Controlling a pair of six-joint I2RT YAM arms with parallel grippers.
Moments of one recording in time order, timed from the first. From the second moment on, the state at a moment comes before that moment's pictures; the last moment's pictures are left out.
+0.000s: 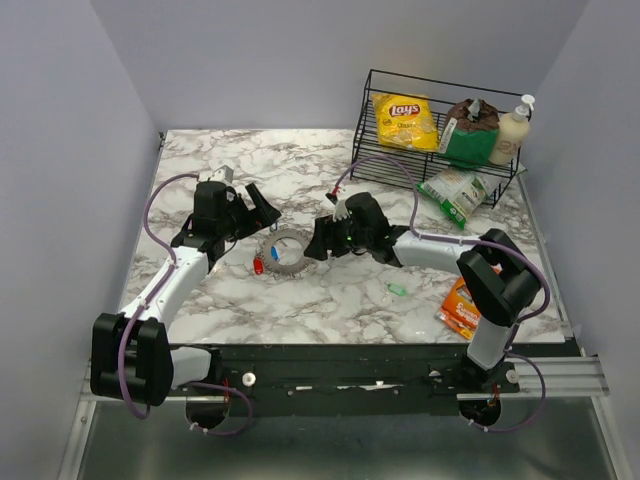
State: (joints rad) left arm -0.17 1.24 0.80 -0.12 0.24 -0.62; right arm 0.73 1.80 1.03 0.20 -0.33 0.42
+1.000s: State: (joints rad) left arm -0.17 1.23 0.72 -0.11 0.24 -0.66; right arm 0.77 1.79 1.04 0.19 -0.35 0.45
